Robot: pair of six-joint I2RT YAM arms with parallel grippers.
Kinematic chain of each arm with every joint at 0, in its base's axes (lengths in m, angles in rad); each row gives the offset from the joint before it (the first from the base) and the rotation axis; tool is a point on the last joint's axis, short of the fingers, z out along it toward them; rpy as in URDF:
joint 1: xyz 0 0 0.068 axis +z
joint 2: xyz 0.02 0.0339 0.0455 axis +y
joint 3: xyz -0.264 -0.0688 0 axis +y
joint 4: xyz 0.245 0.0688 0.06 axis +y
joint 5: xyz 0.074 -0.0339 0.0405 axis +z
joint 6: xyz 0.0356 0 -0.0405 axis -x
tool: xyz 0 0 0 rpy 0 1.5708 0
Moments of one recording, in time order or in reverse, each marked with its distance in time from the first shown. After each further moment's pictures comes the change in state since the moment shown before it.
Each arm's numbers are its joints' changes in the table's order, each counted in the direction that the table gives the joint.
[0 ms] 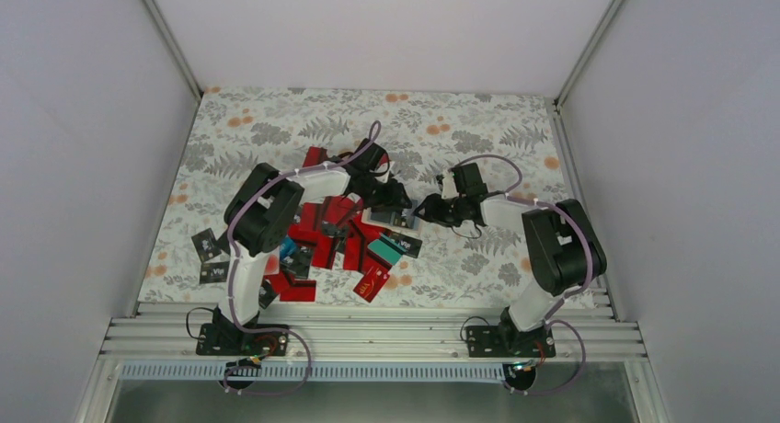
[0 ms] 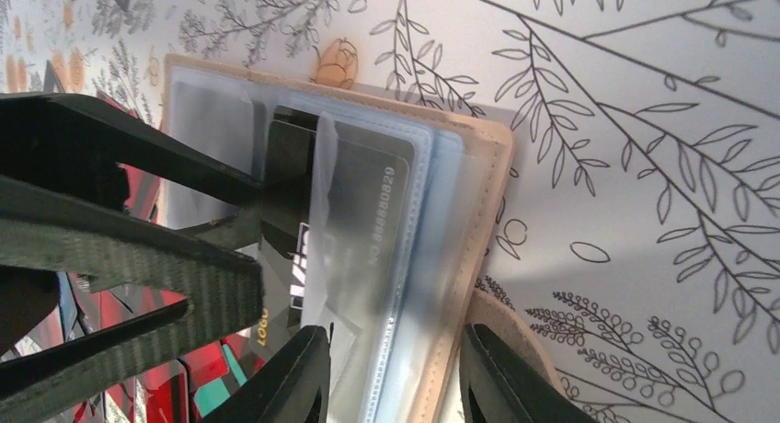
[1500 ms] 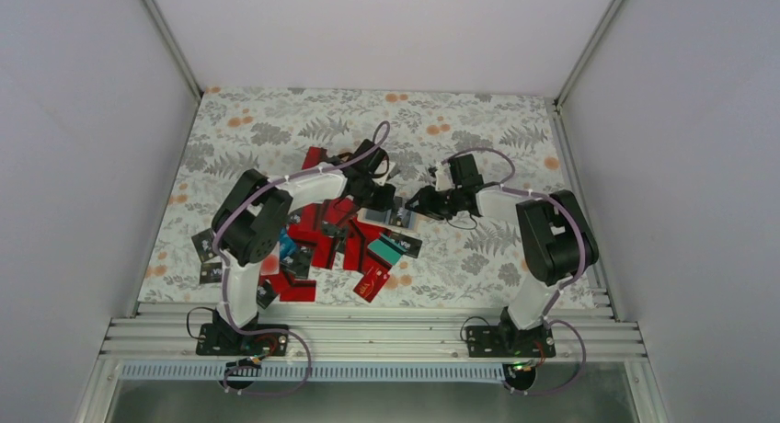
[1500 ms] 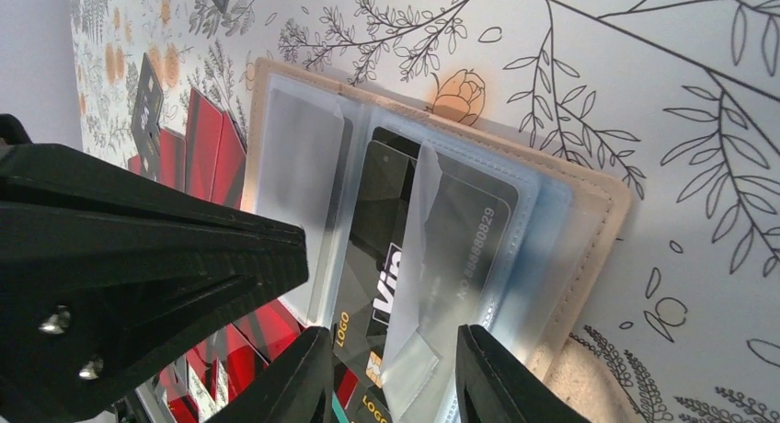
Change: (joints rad) left arm -0.031 -0.119 0.040 0.112 0.258 -0.257; right arm -0.002 0.058 -0.096 0.017 0.145 -0.008
